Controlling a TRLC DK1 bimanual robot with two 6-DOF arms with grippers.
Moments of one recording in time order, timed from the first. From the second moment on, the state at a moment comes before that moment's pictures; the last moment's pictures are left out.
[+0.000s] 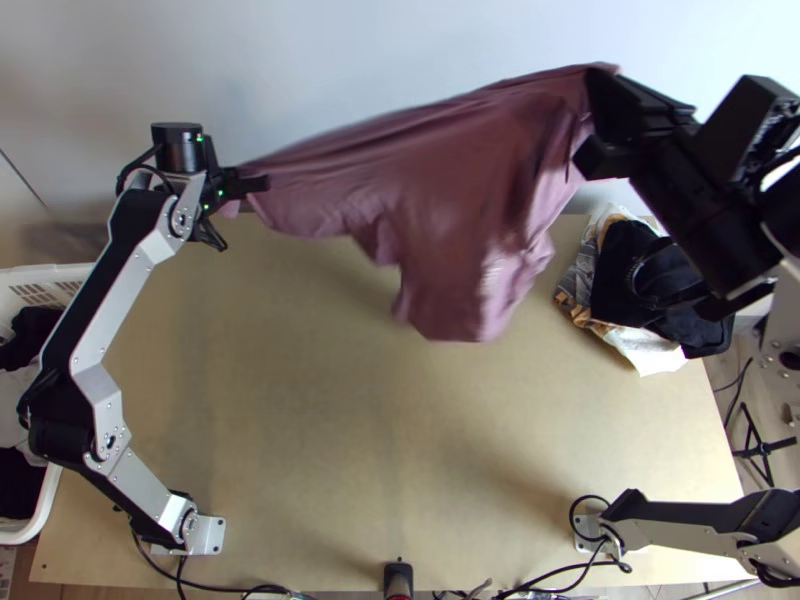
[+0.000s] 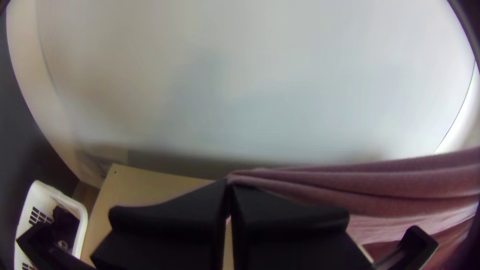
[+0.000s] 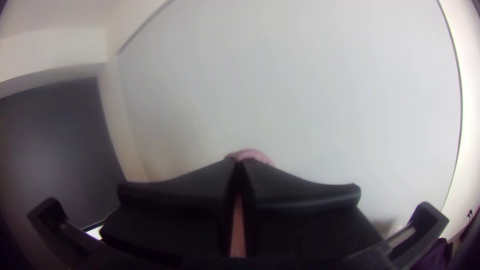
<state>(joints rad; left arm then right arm) -0.13 1.76 1.83 -0.57 -0.19 -0.18 0.66 1.39 2.13 -0.57 0.24 0.28</state>
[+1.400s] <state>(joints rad) -0.13 1.81 2.15 -0.37 -0.41 -0.24 0.38 1.79 2.27 -0.05 0.38 0.12</state>
